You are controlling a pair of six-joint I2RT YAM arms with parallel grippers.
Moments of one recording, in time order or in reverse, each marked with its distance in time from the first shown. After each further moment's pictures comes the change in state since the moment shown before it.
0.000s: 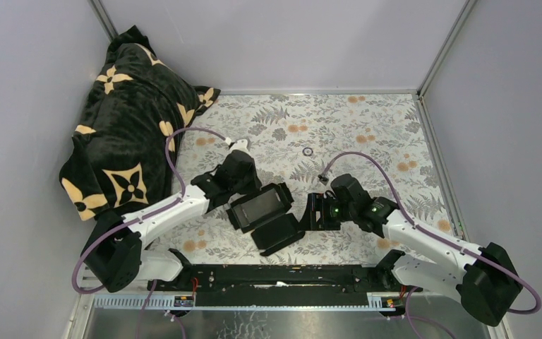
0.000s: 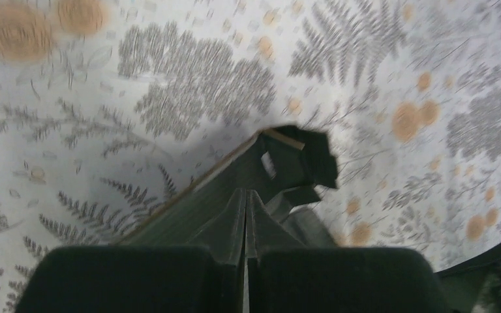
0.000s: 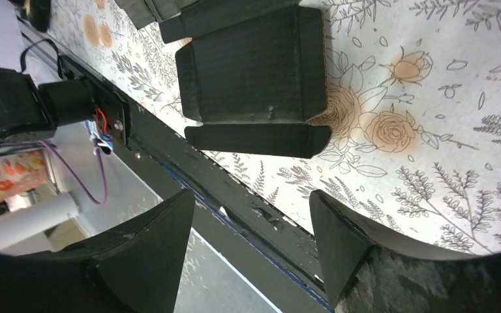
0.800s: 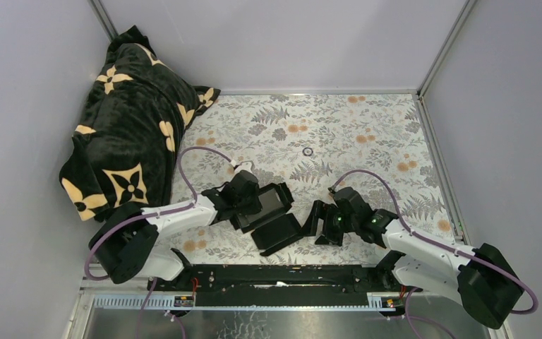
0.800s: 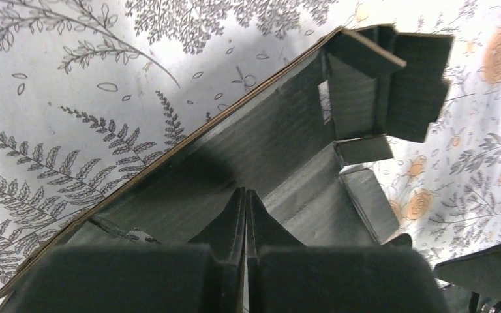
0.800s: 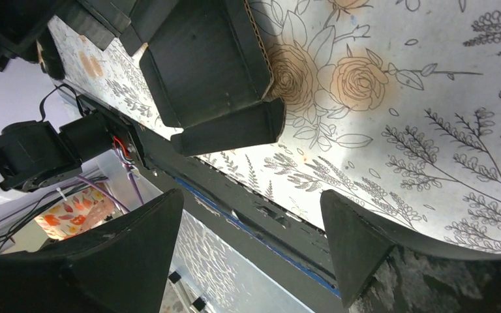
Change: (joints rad) left arm -0.074 0.060 -0.212 0.106 0.044 -0.091; right arm 0.001 -0.041 -0.200 0.128 0.000 0.324
